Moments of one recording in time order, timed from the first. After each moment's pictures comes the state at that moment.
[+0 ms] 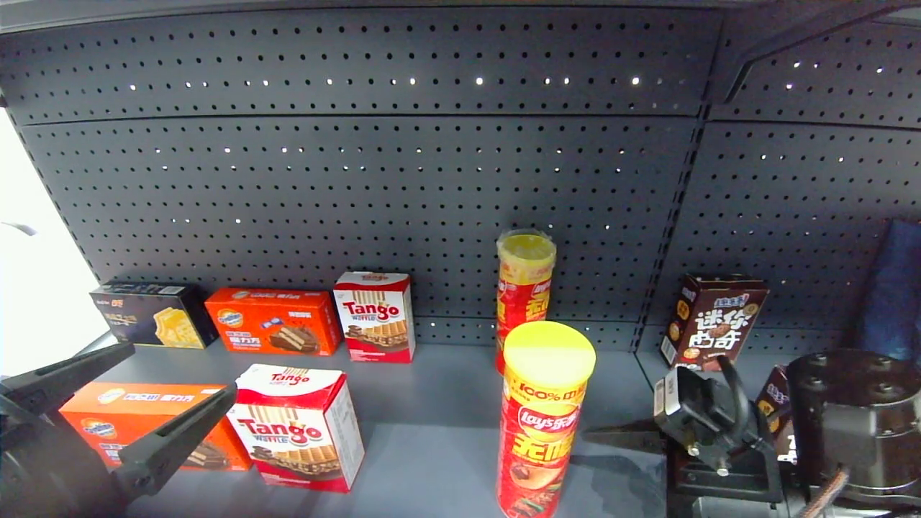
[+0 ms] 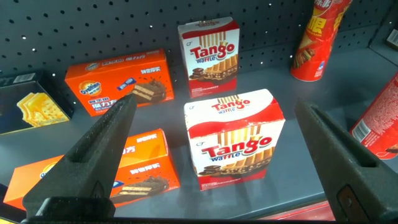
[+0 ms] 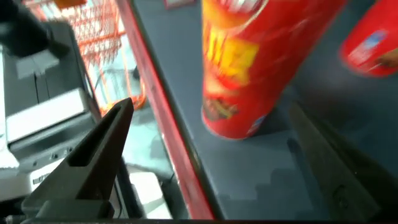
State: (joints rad) left arm -0.45 0.91 -0.40 -0.36 0.17 0.02; right arm 0.77 1.47 -0.43 -0.63 0.33 -0.12
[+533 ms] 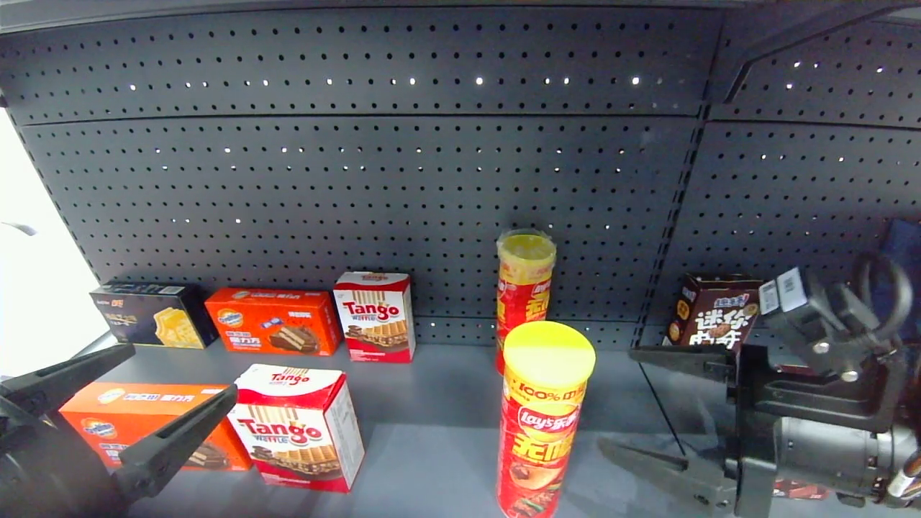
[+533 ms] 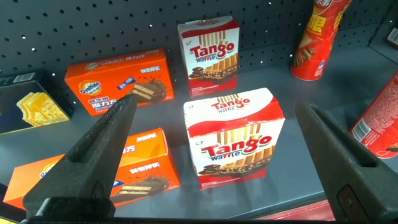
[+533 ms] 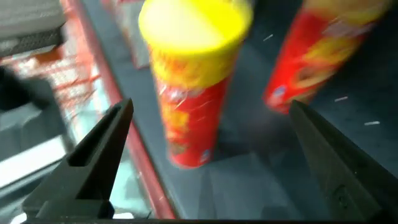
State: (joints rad) left arm -0.45 0.91 -0.39 -0.36 0.17 0.02; right arm 0.70 1.29 -0.57 -0.50 0.27 -0.12
